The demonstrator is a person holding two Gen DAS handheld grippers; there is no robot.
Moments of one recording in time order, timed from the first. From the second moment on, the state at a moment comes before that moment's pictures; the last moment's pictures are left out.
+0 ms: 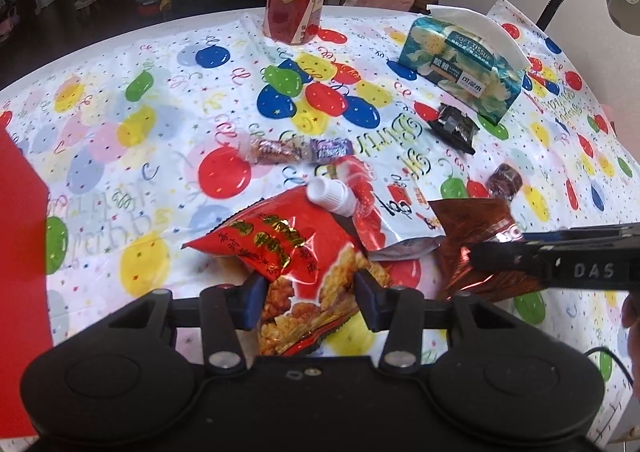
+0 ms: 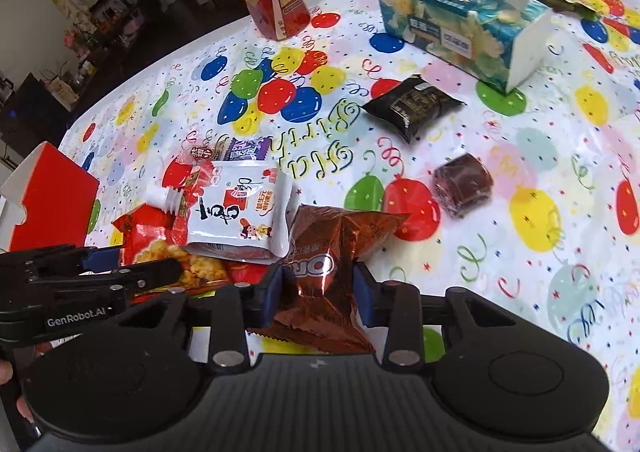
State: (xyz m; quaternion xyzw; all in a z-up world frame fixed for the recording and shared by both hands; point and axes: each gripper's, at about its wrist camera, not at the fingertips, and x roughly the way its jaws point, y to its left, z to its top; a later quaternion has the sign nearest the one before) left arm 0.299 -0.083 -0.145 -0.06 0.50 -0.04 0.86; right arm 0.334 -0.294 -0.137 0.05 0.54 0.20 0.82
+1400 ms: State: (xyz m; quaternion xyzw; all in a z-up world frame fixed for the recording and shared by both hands) left arm 0.161 0.067 -0.031 -0.09 0.44 -0.10 0.89; right arm 0.203 -0.135 -0.004 0.00 0.44 0.31 0.85
